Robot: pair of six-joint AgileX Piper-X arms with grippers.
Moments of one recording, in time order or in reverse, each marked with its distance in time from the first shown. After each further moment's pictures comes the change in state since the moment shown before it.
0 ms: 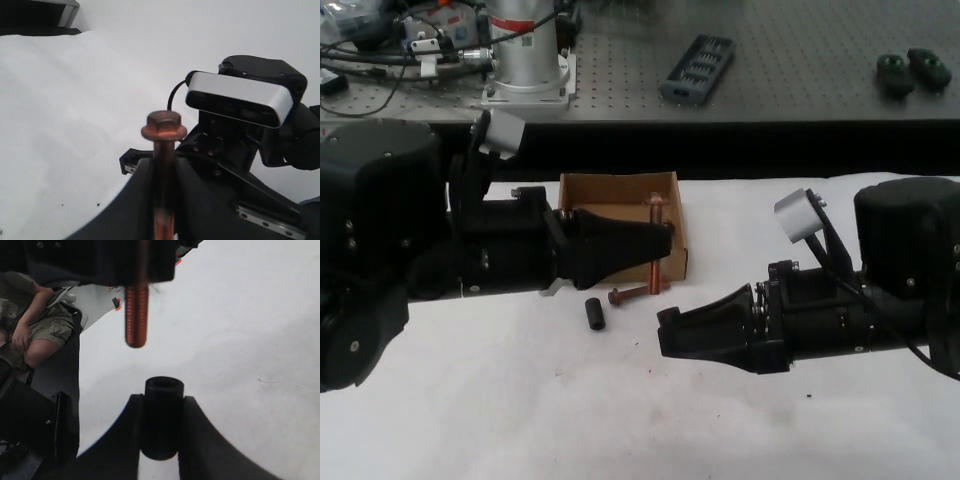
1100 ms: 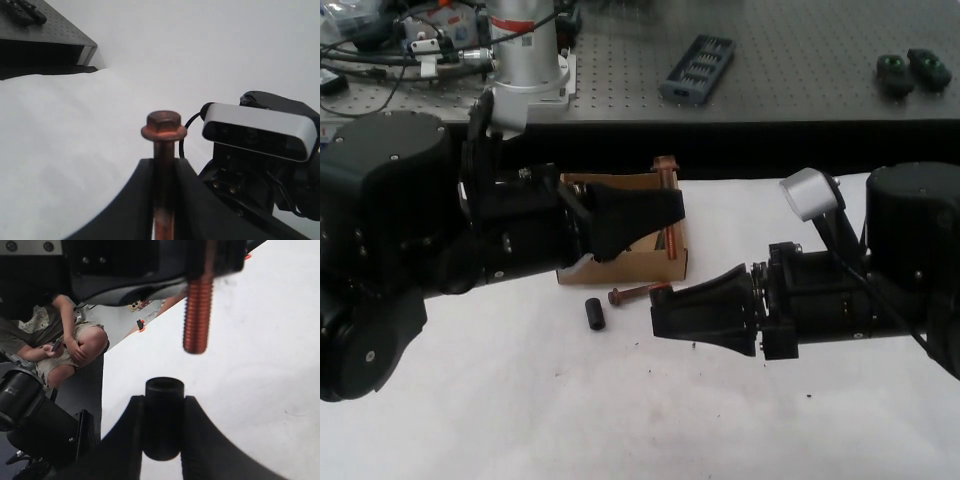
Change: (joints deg) left arm -2.9 0.1 0.0 -7.4 -10.8 -5.4; right arm 0.1 0.0 0.7 -9.4 -3.7 4.6
